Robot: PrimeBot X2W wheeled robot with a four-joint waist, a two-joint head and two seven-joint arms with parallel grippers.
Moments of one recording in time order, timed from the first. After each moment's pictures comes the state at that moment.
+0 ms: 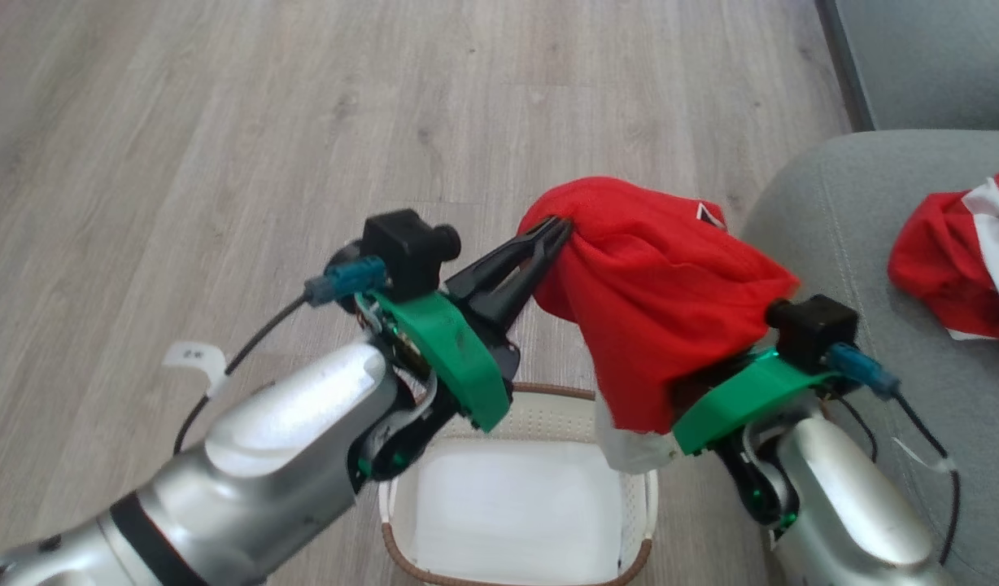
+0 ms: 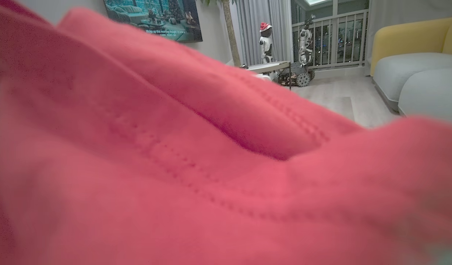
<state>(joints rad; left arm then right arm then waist) -0.78 0.33 -1.13 0.18 -0.95 0.06 -0.20 -0.33 -0.13 0.37 0.39 0.44 0.13 -0.25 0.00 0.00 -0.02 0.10</state>
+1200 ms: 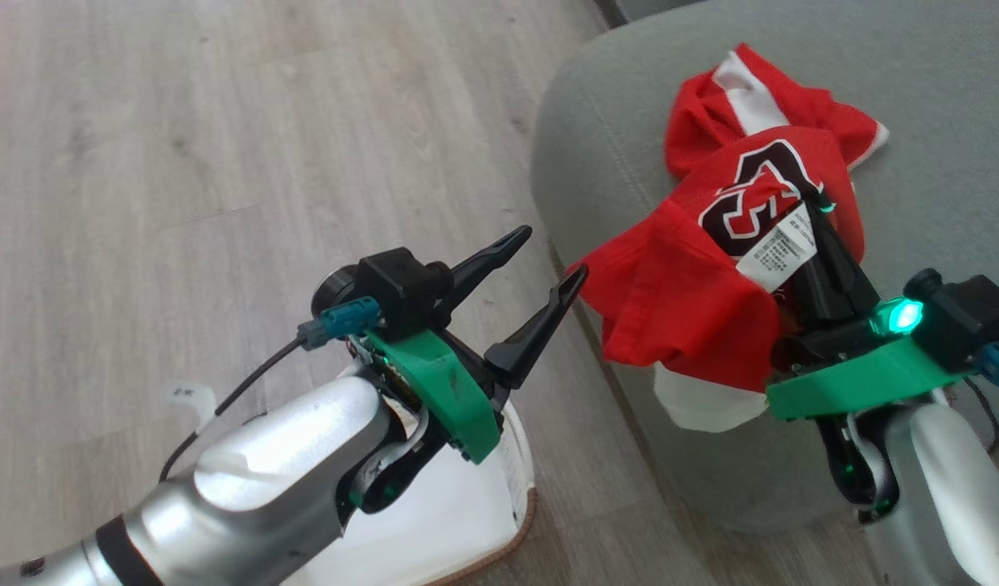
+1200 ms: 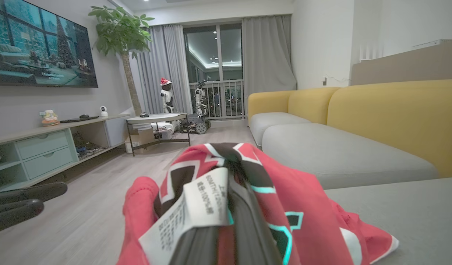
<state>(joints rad) -0.73 0.38 -1.16 0.11 -0.90 0.10 -0.22 -0.23 -0.19 0.16 0.03 0.34 0.13 -0.23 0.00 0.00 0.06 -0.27</state>
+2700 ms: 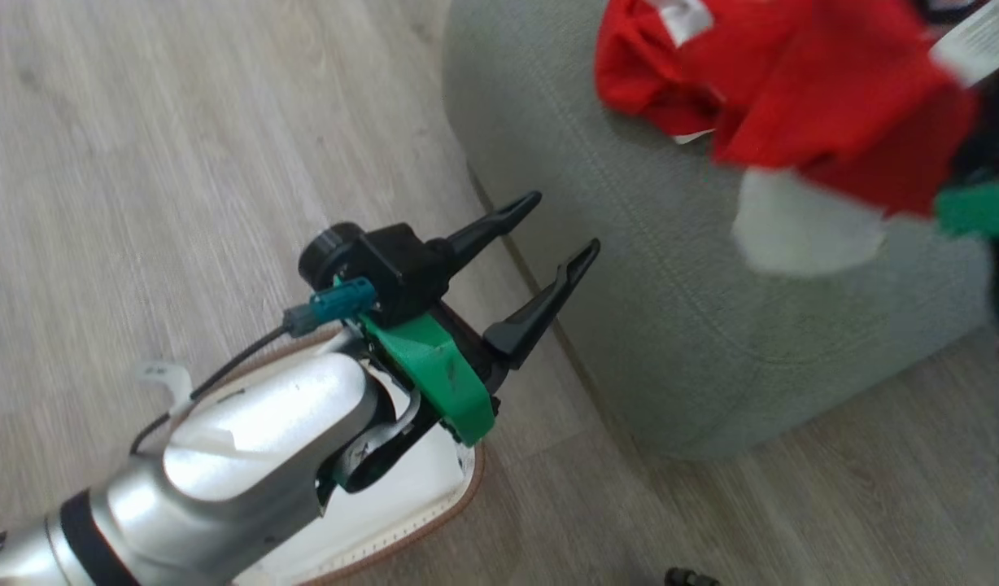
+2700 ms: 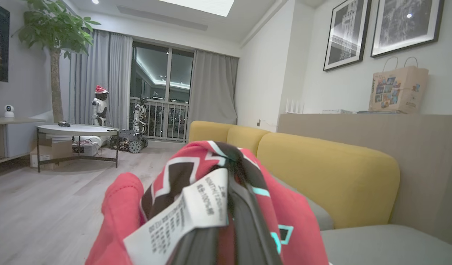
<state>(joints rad) -0.79 0.43 -1.16 0.01 -0.85 0.12 -0.18 -0.49 -0.25 -0.05 -0.08 0.29 0.13 -0.10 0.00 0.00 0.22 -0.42</state>
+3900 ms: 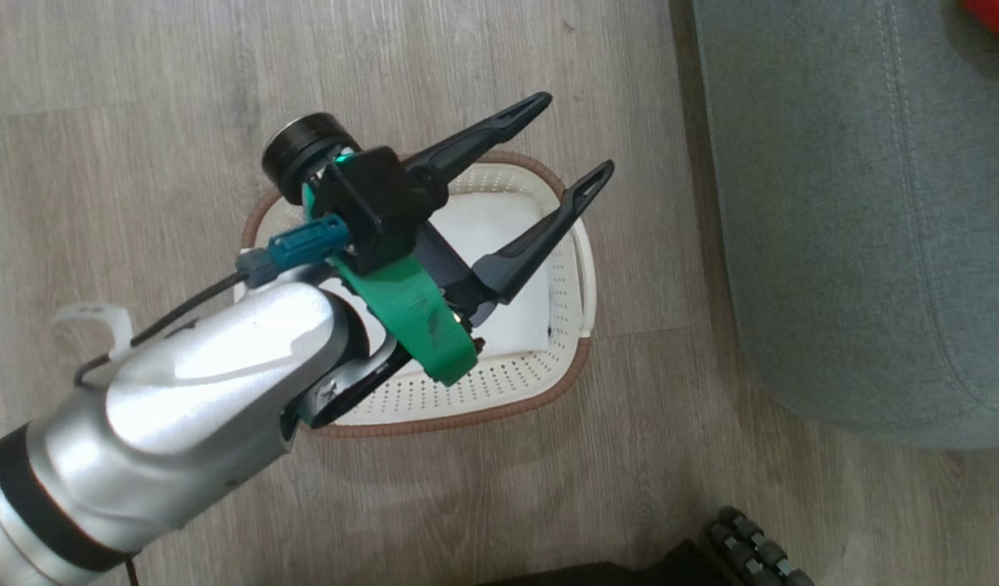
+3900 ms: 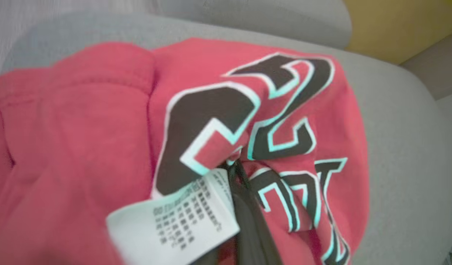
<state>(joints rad) -0.96 0.50 -1.15 -0.07 -0.79 0.09 -0.16 -0.99 -0.51 -0.19 0.68 0.05 0.13 0.36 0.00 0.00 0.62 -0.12</state>
